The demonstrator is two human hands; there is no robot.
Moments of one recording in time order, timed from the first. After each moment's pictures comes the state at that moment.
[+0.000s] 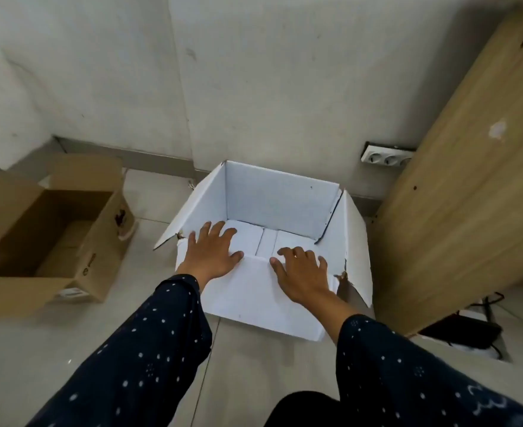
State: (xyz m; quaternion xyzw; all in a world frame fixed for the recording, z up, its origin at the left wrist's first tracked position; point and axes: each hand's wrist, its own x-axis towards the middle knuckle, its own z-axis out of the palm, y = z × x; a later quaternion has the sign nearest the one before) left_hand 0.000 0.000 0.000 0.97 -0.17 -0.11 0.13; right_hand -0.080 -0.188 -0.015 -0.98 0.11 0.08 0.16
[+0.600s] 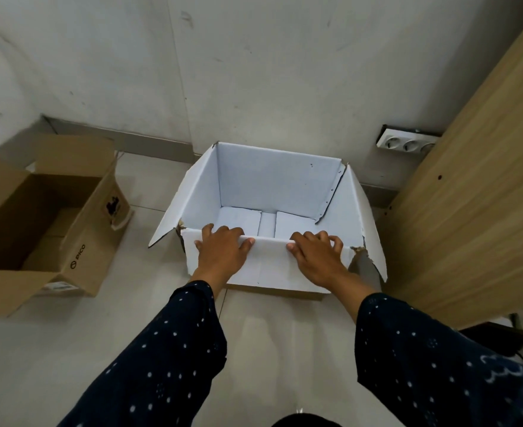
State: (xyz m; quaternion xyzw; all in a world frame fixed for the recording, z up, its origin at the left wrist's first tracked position) left_hand 0.024 -0.024 -0.055 0.97 -0.10 -0.08 0.20; right_hand -0.034 -0.234 -0.044 -0.99 0.04 0.07 0.12
